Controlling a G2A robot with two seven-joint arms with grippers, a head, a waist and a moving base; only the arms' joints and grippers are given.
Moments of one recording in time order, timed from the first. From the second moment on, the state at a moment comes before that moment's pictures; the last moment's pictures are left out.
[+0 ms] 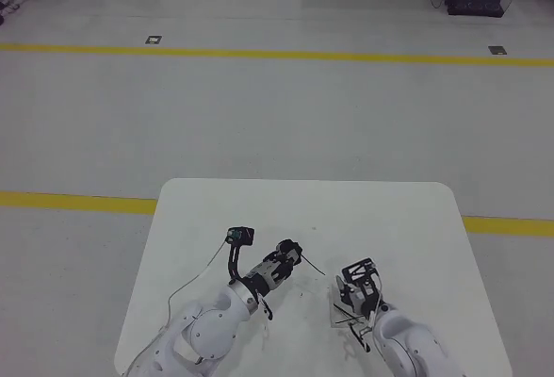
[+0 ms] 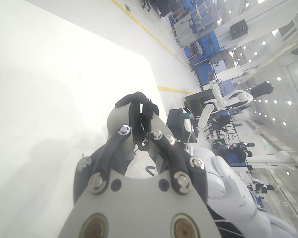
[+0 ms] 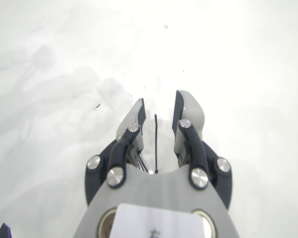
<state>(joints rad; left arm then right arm) 1.65 -1.23 -1.05 -1.93 0.48 0.06 -0.21 -1.75 -1.12 1.20 -1.78 -1.26 -0.05 0.35</state>
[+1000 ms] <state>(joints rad) 1.65 -1.23 -1.05 -1.93 0.48 0.06 -0.21 -1.81 -1.13 1.25 -1.82 -1.25 -0.03 0.27</state>
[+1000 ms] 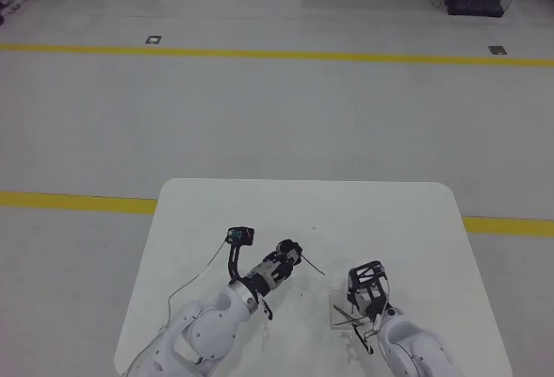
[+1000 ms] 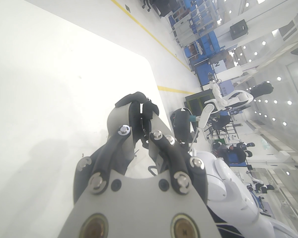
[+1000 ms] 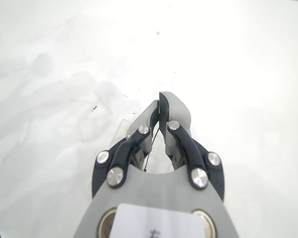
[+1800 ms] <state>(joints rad) 1.65 -1.23 -1.05 -1.93 0.48 0.06 -0.21 -1.89 -1.12 1.52 -1.83 -0.71 -0.28 0.05</state>
